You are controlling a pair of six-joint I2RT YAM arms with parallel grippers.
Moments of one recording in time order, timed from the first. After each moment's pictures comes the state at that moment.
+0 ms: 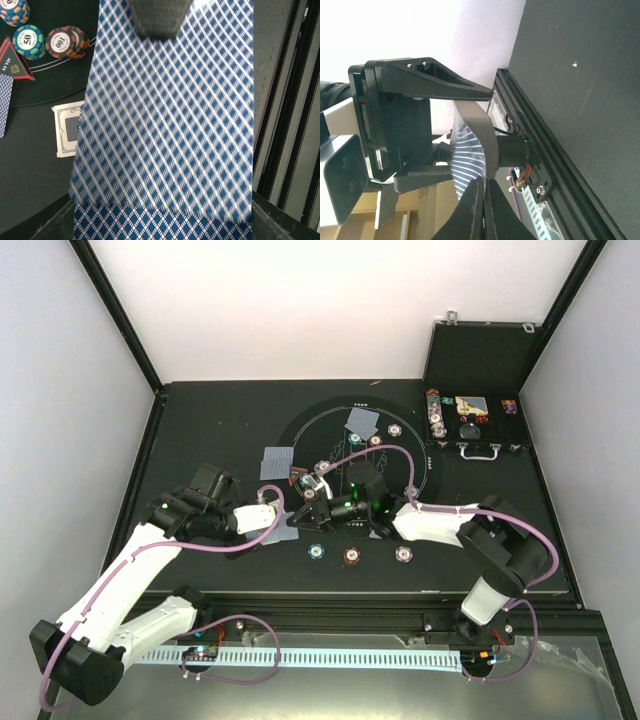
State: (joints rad) left arm -0.43 0.93 0.89 -1.08 0.34 0.77; right arm 0.83 1.66 0.80 0.56 -0.91 1.17
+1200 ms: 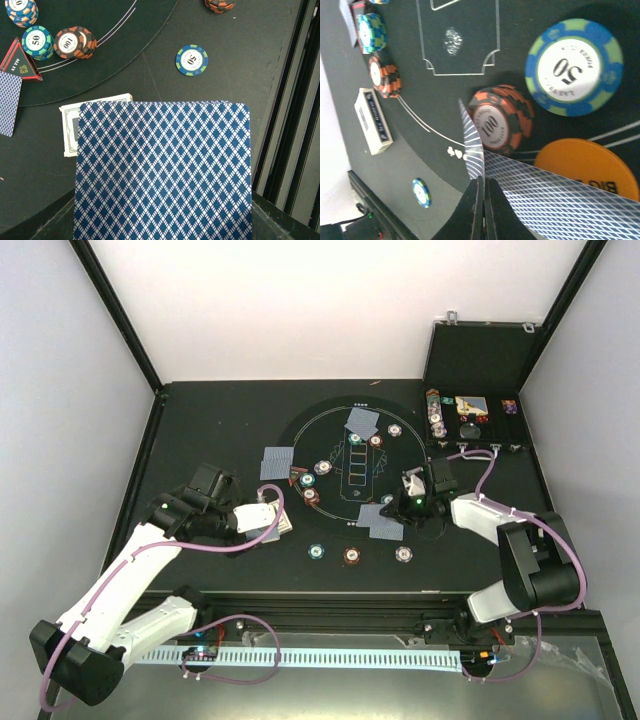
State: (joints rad) left arm -0.43 0.93 0.89 -1.06 0.32 0.77; right arm 0.28 1.48 0.66 -0.21 -0.63 0.64
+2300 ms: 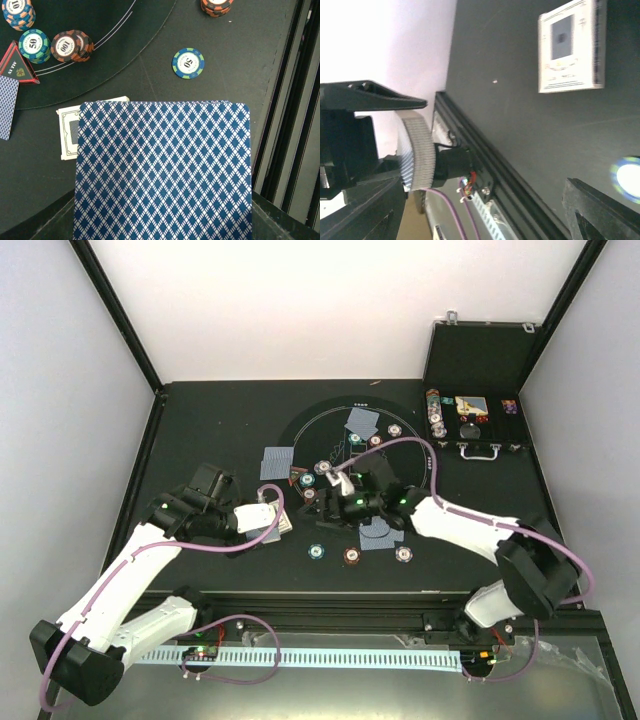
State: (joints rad) left arm -0.43 0.93 0.89 -1.06 0.34 0.77; right arm 0.75 1.45 0.85 -0.05 -0.68 0.90
